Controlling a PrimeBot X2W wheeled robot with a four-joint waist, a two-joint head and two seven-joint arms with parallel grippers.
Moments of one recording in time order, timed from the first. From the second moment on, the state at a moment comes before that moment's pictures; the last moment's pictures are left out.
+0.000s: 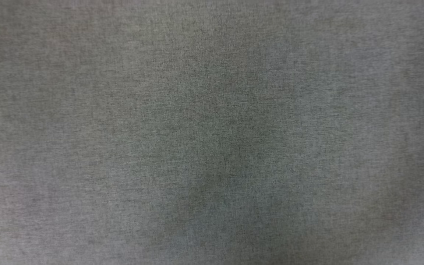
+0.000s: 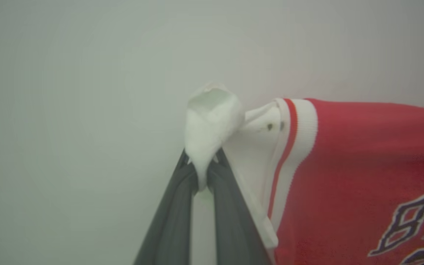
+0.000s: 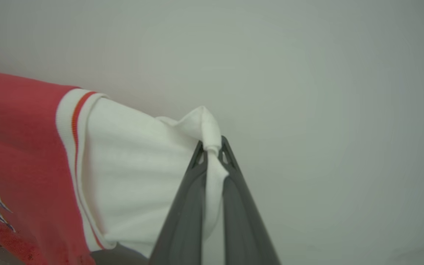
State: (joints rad) left arm -1.74 0.47 -0.29 0.84 -0.41 -0.05 -0.16; right arm -1.74 -0.31 0.14 0.73 0.11 0.13 0.12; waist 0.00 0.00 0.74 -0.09
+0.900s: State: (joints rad) left arm -0.74 0.37 -0.12 0.62 -0.53 -0.07 -0.26; right arm -0.85 -0.38 0.27 0.54 0.37 0.13 0.08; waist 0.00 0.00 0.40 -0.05
